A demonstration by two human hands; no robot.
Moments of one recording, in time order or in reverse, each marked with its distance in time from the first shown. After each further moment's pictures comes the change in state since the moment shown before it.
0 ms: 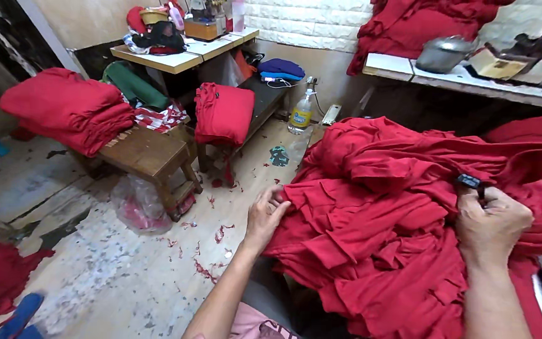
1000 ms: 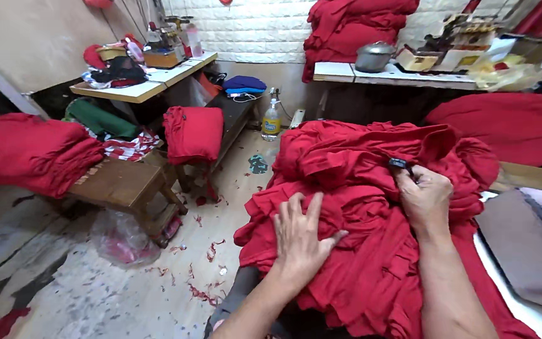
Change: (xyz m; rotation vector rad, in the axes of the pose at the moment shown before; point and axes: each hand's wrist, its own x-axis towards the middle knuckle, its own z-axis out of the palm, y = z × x) left_hand -0.026 0.102 0.069 0.393 -0.195 0.350; right_hand 0.001 0.008 -0.001 0.058 -0.026 0.066
